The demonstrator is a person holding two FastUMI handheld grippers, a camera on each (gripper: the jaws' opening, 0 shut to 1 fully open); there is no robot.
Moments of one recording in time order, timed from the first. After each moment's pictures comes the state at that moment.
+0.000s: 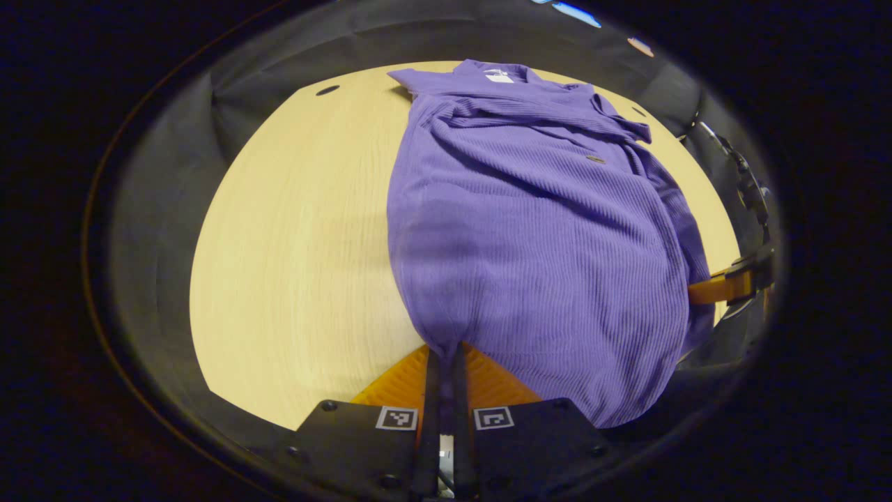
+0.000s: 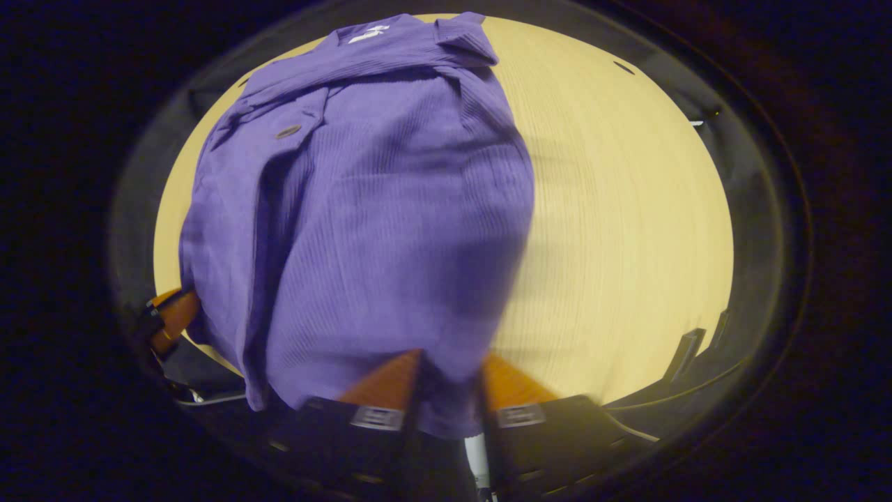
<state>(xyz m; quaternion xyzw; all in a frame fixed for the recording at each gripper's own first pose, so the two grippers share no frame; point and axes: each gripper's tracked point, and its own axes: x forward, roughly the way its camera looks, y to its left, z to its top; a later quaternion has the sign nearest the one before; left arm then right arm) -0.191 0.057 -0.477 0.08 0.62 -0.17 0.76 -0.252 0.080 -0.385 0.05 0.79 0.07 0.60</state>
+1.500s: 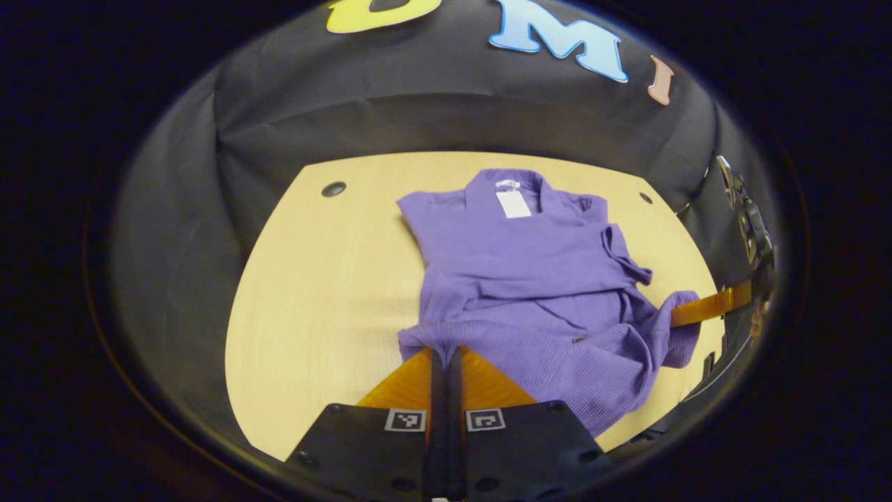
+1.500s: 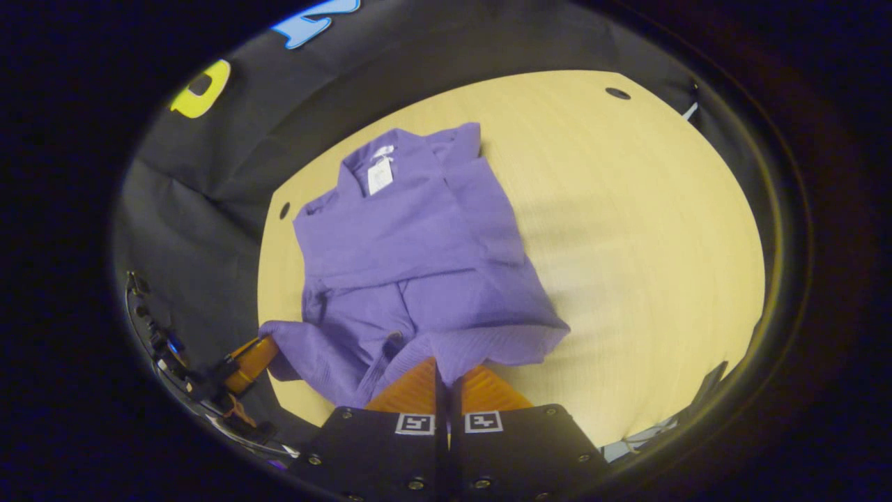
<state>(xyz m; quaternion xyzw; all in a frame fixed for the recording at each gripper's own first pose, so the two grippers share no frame) 0.009 -0.002 -0.367 0.04 0.49 -0.17 0.86 -0.049 0.110 -0.324 0.25 0.69 0.10 0.67</state>
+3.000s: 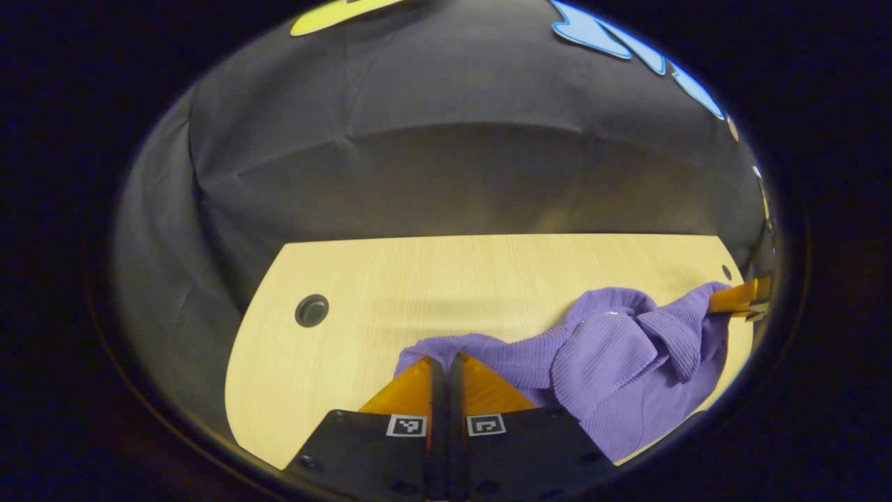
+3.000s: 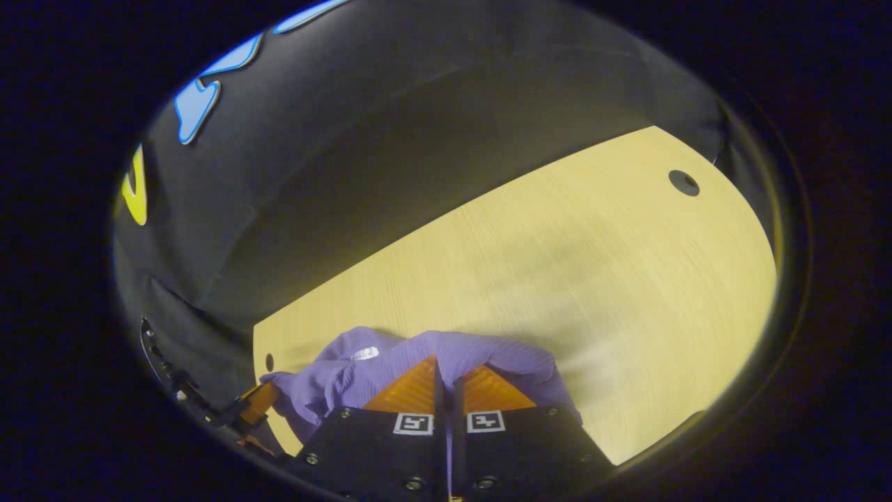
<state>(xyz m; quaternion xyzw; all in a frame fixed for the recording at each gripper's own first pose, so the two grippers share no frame) 0.293 -0.049 -0.444 0.04 0.43 -0.11 0.90 0.217 0.110 -0.442 0.30 0.59 0.02 0.75</state>
